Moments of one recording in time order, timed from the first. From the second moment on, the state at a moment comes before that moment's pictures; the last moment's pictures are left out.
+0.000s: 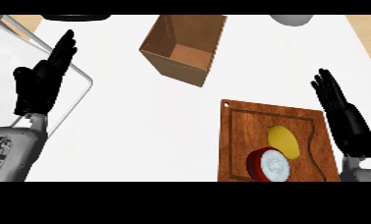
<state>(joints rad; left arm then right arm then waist) -0.30 0.46 -0.10 -1.47 0.07 0.14 0.16 -0.03 -0.34 -0.04 -1.45 -0.17 0.06 -0.20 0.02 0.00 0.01</state>
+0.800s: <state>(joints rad) -0.25 0.44 -0.19 -1.53 0.06 -0.01 -0.05 -0.24 -0.79 -0.16 -1.43 -0.08 0.52 -0.60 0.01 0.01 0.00</state>
